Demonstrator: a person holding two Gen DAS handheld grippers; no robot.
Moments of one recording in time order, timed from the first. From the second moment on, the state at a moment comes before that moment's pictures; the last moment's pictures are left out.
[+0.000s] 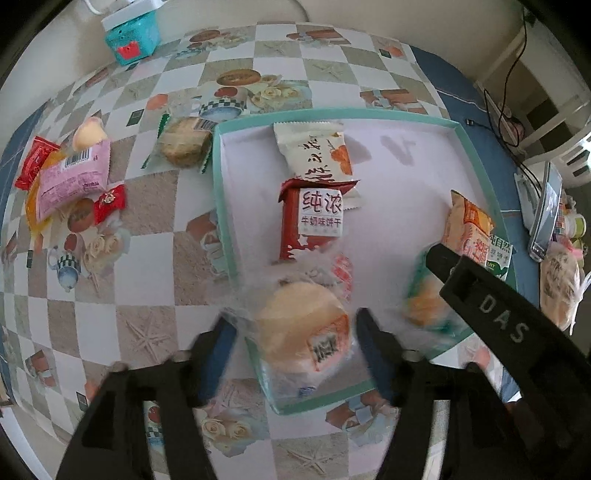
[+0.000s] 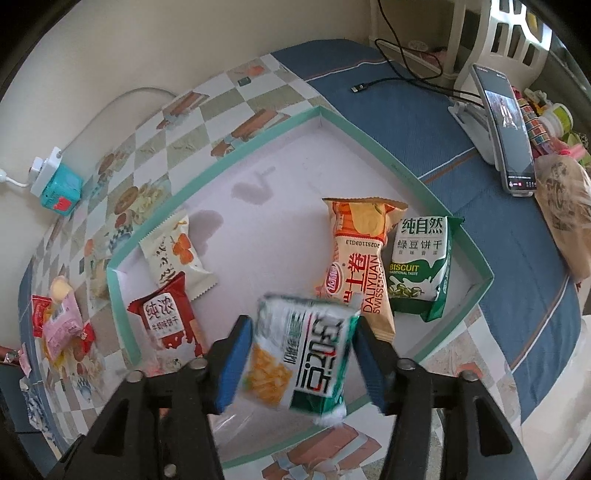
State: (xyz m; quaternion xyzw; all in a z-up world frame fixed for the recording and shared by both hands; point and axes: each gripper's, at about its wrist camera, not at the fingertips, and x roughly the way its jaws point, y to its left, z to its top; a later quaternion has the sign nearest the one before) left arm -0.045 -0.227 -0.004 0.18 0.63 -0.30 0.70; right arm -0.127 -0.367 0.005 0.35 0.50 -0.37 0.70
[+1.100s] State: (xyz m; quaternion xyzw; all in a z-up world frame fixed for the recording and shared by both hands) left arm 0.064 -0.092 0.041 -0.01 0.60 -0.13 0.79; right arm -0.117 -0.352 0.050 0.30 0.47 -0.38 0.74
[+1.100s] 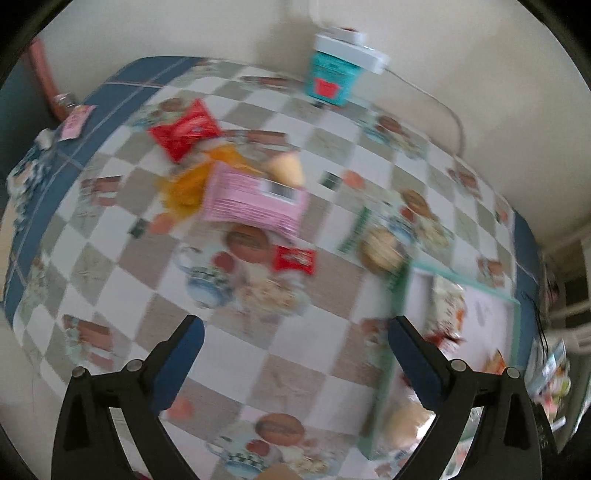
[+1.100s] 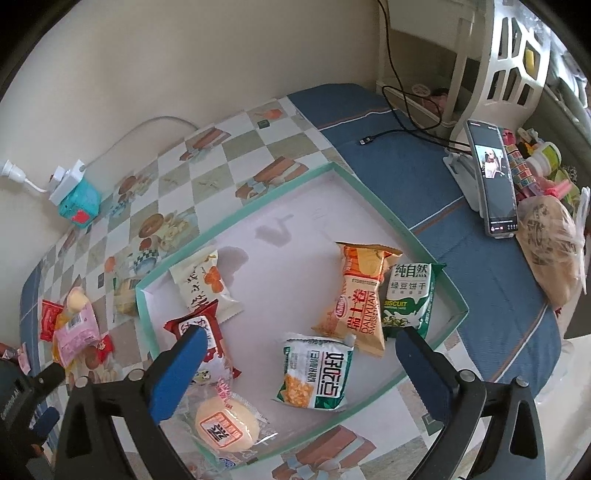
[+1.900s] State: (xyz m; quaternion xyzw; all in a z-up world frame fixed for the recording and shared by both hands) left arm 0.132 0.055 0.051 -0.07 0.56 0.03 0.82; right arm -0.025 -0.246 0.061 0.22 0.49 -0.30 0.79
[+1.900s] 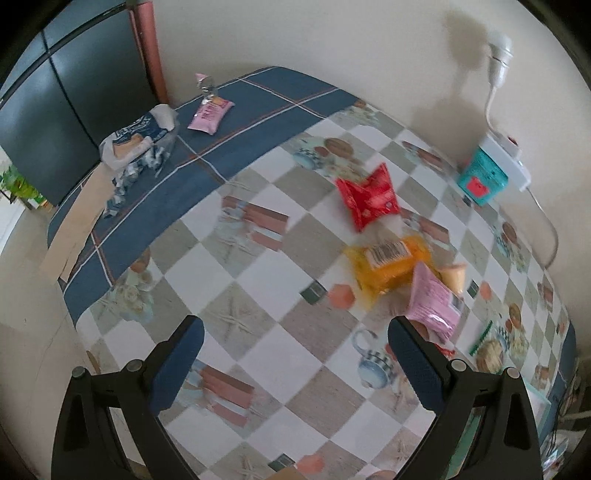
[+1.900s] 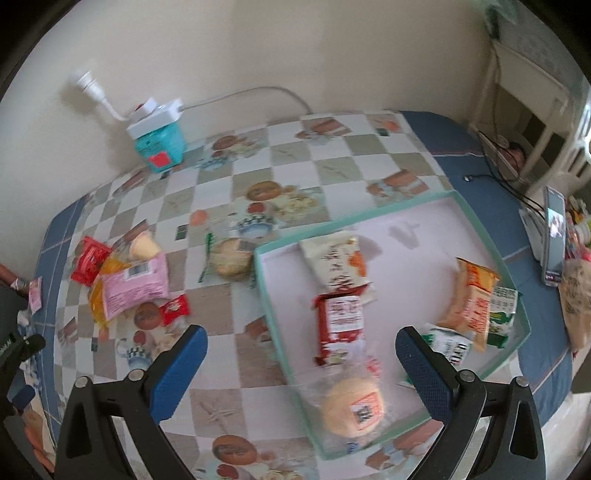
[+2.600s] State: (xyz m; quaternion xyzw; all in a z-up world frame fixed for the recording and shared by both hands) left arm 0.167 0.109 0.031 -0.10 0.57 0.06 0.81; right arm 0.040 -0.196 0.040 0.21 0.50 -0.23 0.81
